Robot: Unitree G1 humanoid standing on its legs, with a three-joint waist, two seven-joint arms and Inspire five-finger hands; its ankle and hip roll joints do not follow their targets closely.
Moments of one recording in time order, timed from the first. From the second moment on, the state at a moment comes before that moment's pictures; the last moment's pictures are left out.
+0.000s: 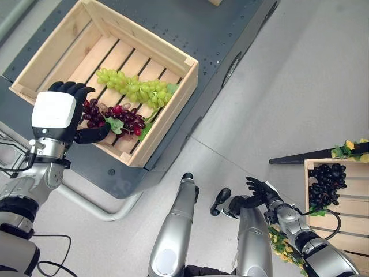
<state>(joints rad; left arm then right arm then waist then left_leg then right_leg) -0.60 1.13 -0.51 0.80 0.54 -0.32 0.68 -0.43 -0.39 0.45 1.17 0.32 -0.27 0.07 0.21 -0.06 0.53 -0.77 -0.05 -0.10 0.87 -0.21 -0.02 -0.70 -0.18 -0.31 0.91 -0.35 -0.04</state>
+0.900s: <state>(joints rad) -0.69 1.28 -0.70 0.51 0.54 -0.28 0.27 -0.43 -0.39 0.45 1.17 0.32 -0.27 0.10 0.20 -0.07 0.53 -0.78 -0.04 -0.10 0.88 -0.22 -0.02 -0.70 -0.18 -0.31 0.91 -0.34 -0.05</state>
